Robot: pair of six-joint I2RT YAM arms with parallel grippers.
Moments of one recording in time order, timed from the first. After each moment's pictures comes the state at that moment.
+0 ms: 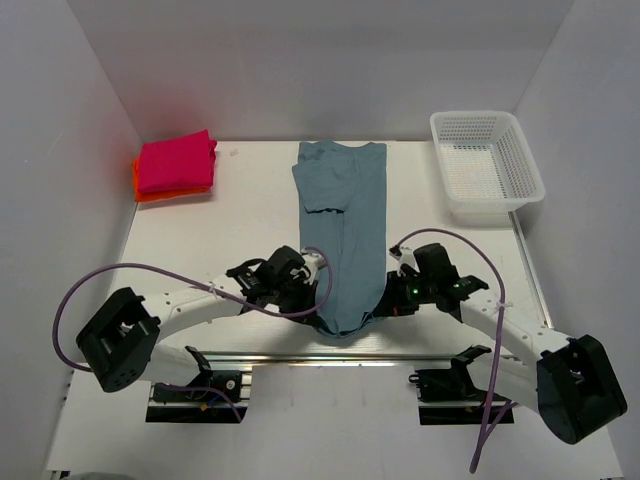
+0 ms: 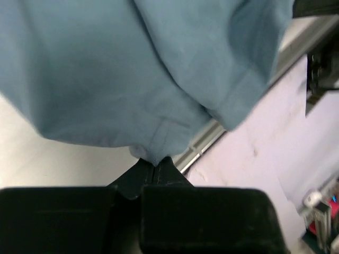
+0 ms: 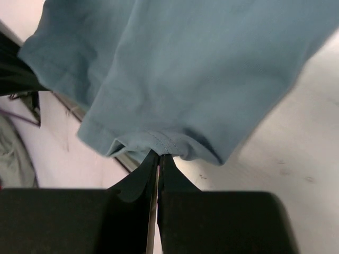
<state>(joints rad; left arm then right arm) -0.86 1.34 0.68 -0.29 0.36 -0.48 0.49 1.06 0.45 -0.33 -0.56 0.39</state>
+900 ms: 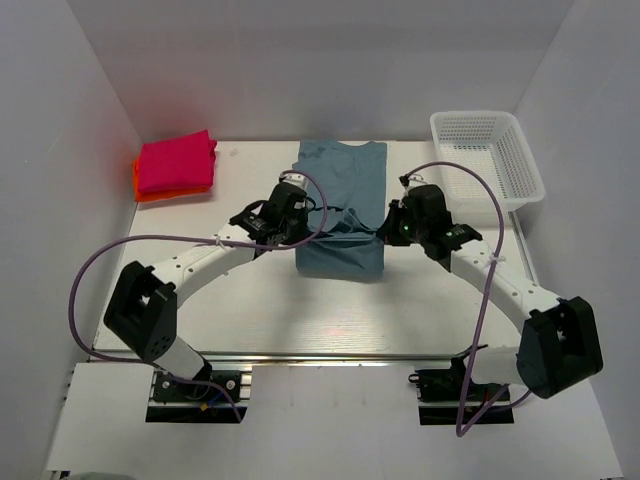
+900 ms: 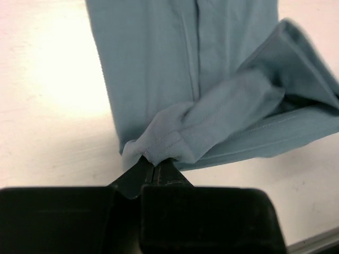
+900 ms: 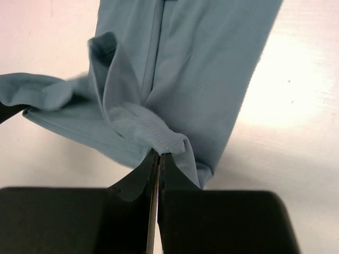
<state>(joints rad) -0.68 1.53 1.13 -0.37 -0.16 -0.50 0.46 1.28 0.88 -0.26 -0.12 0.41</state>
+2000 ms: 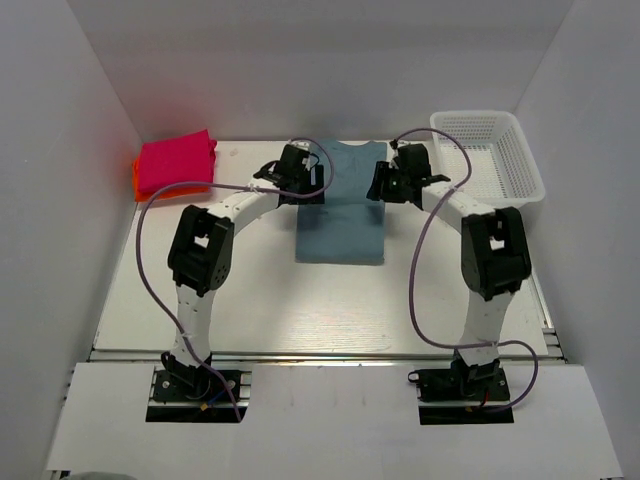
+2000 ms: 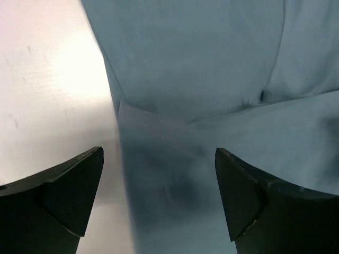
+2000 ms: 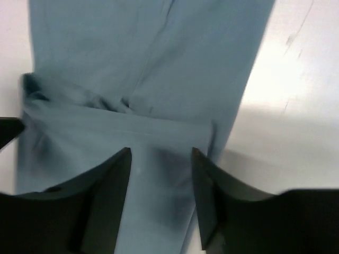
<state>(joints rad) -0.48 2.09 1.63 -0.34 -0.09 -0.36 0.30 1.91 1.36 -0.17 -0.18 0.31</state>
